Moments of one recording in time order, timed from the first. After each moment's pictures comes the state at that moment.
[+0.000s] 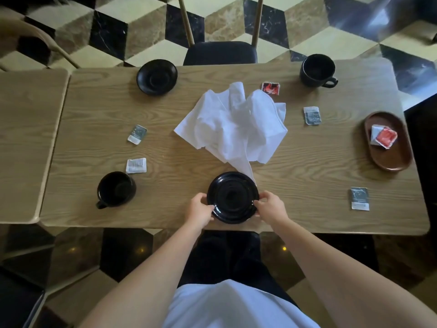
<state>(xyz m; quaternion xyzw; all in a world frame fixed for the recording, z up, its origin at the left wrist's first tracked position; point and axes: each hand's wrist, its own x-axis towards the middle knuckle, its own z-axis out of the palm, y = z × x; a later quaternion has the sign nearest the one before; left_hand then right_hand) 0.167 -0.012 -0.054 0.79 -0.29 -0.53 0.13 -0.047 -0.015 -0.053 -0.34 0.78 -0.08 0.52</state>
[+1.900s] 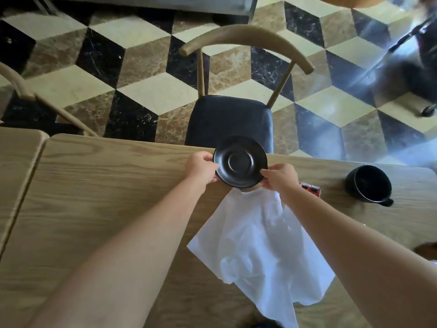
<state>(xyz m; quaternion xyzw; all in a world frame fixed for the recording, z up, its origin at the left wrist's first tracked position) 0.237 -0.460 -0.046 0.76 -0.31 -0.52 0.25 0.026 -0.449 -0.048 -0.33 0.81 -0.18 0.45</state>
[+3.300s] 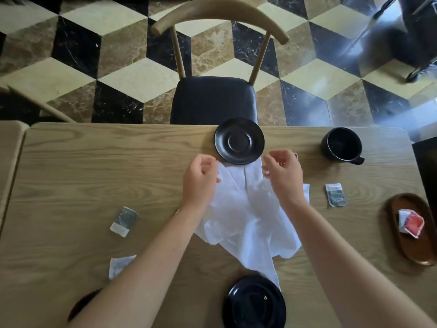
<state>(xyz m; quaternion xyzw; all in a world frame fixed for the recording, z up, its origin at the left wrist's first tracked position) 0.184 -0.340 0.002 0.70 -0.38 -0.50 0.35 -0.003 -0.342 0.011 -0.32 0.77 -0.38 0.39</state>
